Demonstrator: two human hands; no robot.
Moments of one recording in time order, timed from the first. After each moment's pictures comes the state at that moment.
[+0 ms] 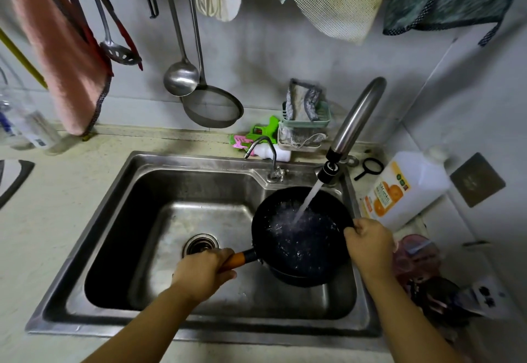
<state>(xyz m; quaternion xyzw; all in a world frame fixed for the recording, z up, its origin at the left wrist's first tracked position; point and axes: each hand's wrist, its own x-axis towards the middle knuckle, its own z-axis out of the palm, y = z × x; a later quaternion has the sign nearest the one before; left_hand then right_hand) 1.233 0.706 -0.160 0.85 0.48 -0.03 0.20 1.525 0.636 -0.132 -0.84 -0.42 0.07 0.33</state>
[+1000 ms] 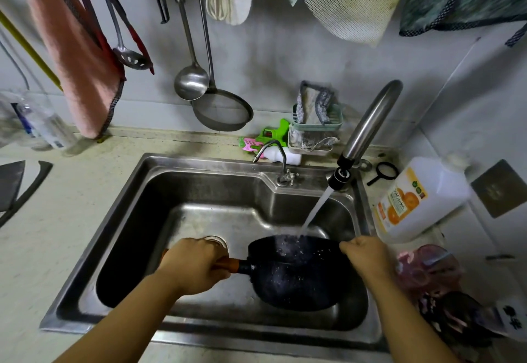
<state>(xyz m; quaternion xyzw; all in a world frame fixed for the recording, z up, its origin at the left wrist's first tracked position) 1.220 0.729 -0.119 0.90 0.42 -0.10 0.09 1.525 0.646 -0.150 -0.86 -0.31 0.29 0.27</state>
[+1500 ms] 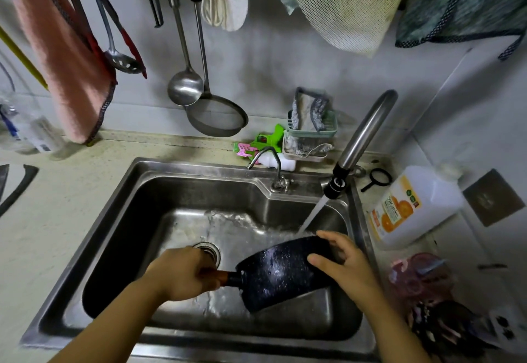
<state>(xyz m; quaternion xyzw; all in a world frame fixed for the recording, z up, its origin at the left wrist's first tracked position) 1.210 0.744 -0.123 0.85 0.45 -0.15 0.21 1.501 0.634 -0.132 -0.72 -0.43 0.39 0.39</state>
